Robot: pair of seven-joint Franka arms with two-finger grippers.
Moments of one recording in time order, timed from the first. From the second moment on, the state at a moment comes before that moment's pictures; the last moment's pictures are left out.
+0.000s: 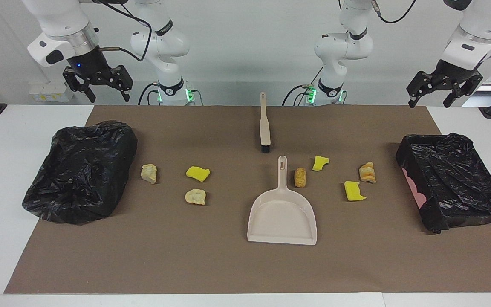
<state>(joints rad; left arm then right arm) -0.09 0.02 0.09 -1.42 0.04 1.46 0.10 -0.02 -0.03 0.00 -1.50 0.01 1.44 -0.03</state>
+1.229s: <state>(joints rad) -0.09 0.02 0.09 -1.42 0.04 1.46 0.10 -0.02 -0.03 -0.01 -1.50 0.01 1.44 -0.03</state>
